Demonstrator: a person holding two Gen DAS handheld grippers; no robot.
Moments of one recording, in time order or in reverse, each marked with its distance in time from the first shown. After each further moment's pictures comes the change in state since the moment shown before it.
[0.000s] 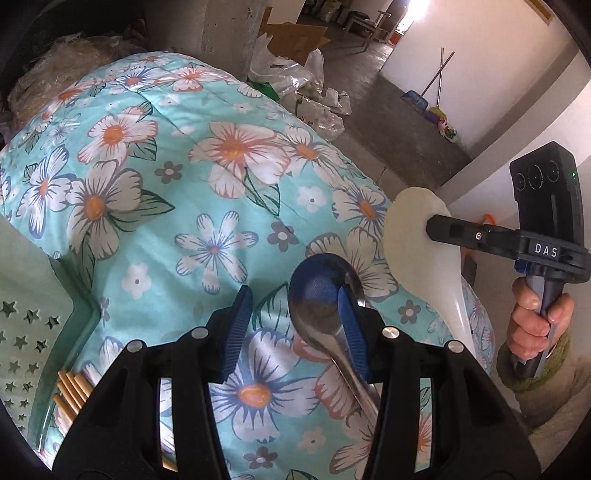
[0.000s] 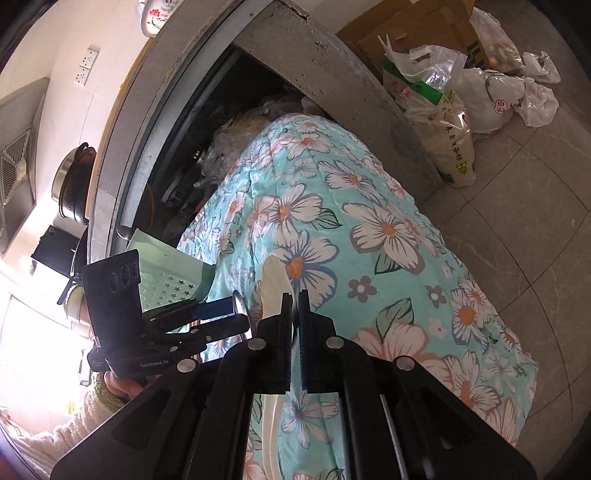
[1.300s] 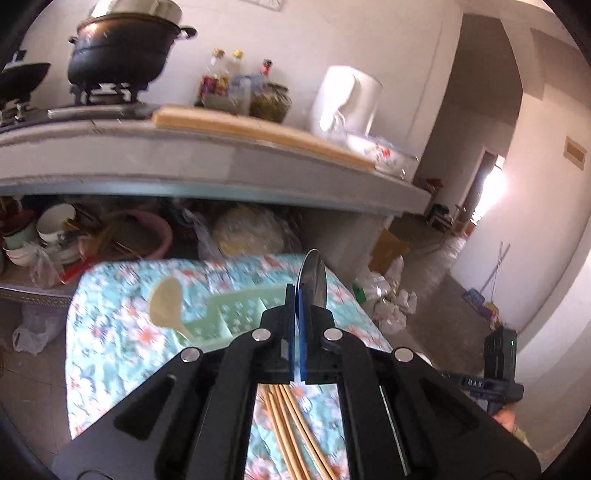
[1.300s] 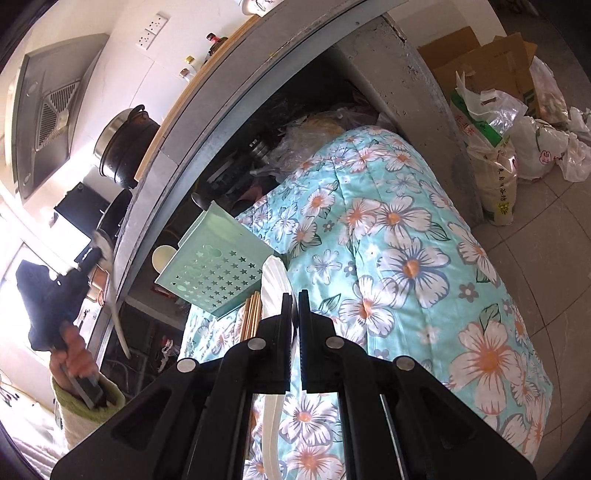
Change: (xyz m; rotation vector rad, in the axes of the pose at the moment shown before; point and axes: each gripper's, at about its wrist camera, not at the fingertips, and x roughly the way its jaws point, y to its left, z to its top) left arm -0.312 0.022 -0.119 -0.316 -0.805 0.337; right arm -0.015 0.086 -0.019 -0.193 -0.022 0.074
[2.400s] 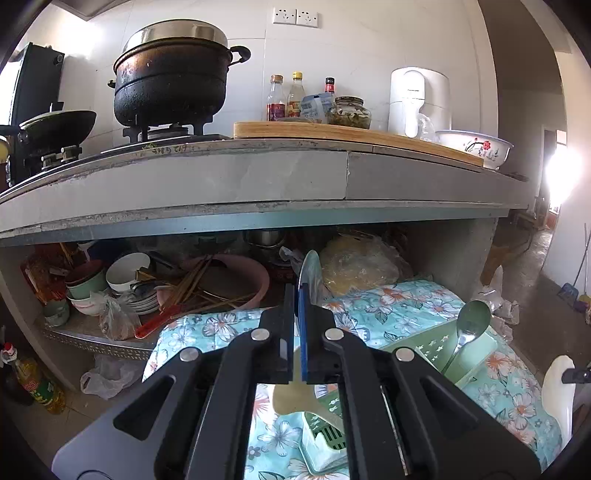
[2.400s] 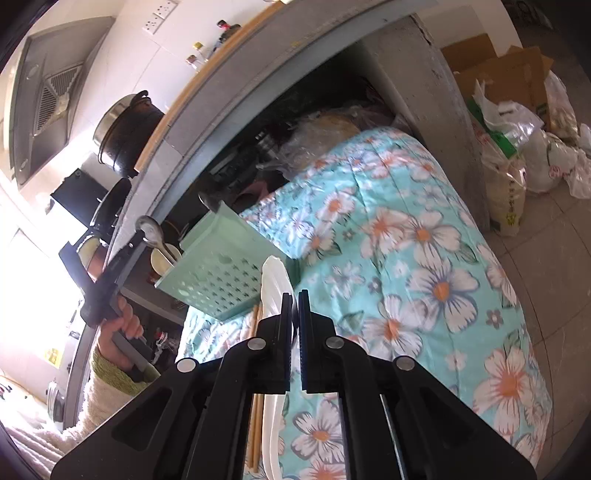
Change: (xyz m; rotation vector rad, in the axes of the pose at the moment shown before) left arm 0.066 0.072 -0.002 0.142 -0.095 0.320; right arm 0.022 0.032 0.020 -0.057 0.030 -0.014
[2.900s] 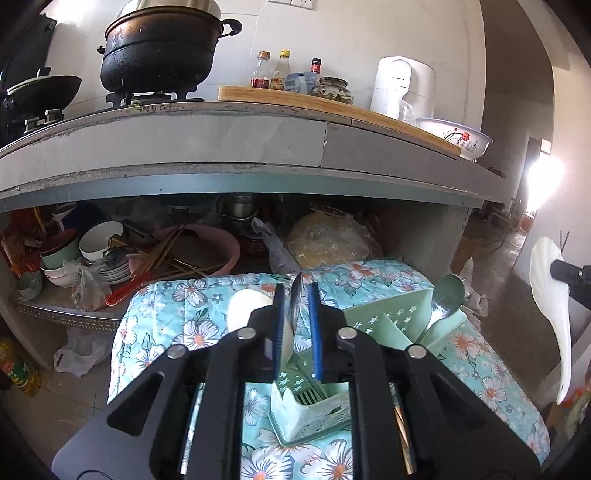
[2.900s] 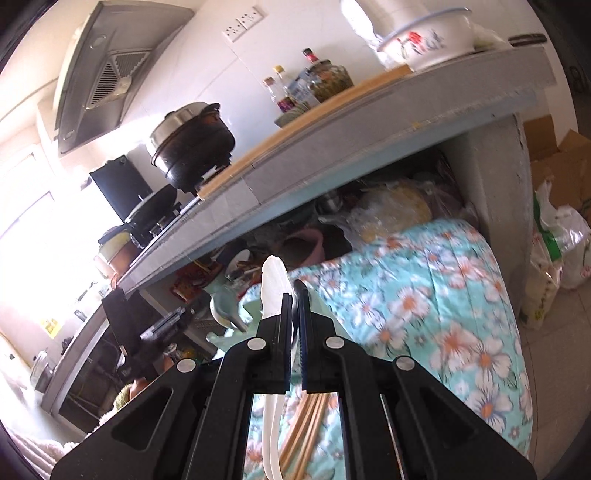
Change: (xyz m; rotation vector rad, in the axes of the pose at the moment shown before) left arm -0.003 0.000 -0.021 -0.055 0.074 -0.112; right arm 0.001 0.095 0.066 -0.222 -0.134 0.102
